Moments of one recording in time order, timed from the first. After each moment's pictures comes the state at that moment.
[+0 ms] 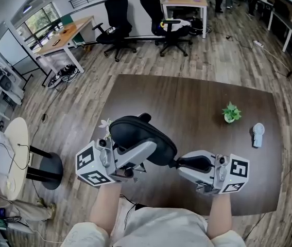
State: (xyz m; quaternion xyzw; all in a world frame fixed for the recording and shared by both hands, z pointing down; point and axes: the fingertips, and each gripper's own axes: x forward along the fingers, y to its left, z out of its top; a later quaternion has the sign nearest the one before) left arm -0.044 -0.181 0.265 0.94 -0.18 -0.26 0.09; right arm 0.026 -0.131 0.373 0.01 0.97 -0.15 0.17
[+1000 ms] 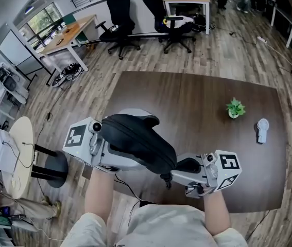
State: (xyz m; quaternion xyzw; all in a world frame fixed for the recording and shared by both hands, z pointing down) left arm -0.026 -0.124 0.214 0.97 0.08 -0.23 0.03; right arm -0.002 -0.100 0.340 0.15 0.92 -0.21 0.28
